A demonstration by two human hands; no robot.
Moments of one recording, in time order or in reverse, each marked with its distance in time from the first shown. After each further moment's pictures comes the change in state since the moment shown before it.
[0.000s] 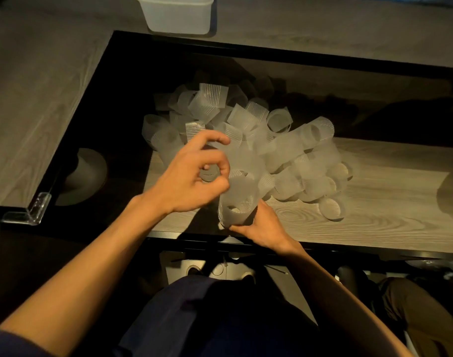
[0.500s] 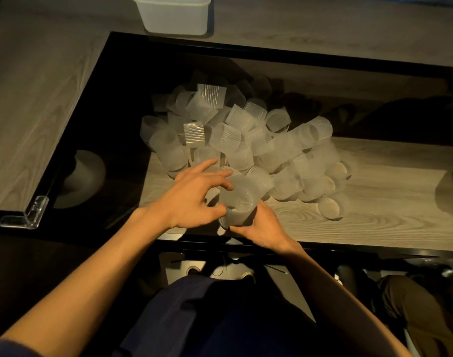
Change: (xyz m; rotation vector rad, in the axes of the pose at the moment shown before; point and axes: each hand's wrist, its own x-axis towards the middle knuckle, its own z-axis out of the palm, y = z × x) left_hand -0.017 -0.023 0.020 0.263 -0.360 -0.176; right_hand -0.001 0.001 0.001 0.039 -0.006 -0.004
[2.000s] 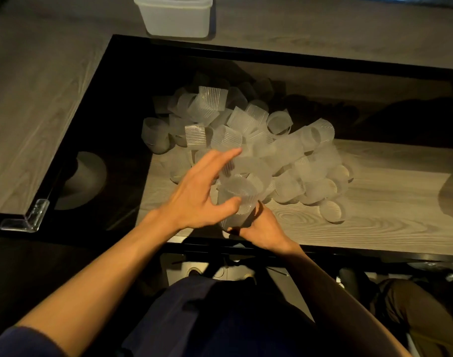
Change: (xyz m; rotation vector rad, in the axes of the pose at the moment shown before) left_hand 0.013 0.010 0.004 -0.195 0.434 0.320; right_hand 0.007 -0.003 0.002 0.029 -0.022 -0.008
